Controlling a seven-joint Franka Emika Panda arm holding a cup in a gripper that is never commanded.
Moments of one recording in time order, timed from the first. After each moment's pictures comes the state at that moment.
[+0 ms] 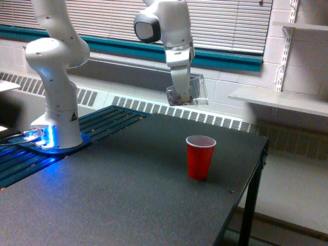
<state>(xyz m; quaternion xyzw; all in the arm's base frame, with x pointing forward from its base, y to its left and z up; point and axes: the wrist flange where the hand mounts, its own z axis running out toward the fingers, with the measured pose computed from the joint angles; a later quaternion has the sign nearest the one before) 0.447 0.034 0.364 -0.97 0.21 -0.05 0.13</state>
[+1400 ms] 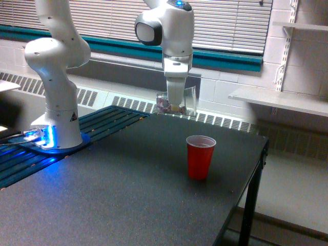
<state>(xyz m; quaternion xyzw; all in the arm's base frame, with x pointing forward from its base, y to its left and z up) 0.453 -0.006 0.344 -0.98 0.19 0.04 0.09</state>
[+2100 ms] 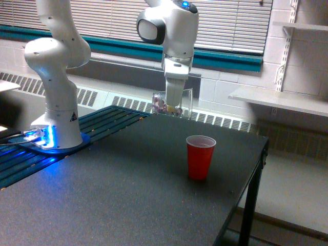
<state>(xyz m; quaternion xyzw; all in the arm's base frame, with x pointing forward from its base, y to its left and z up) 0.458 -0.017 0.345 -0.98 0.17 0.08 0.07</state>
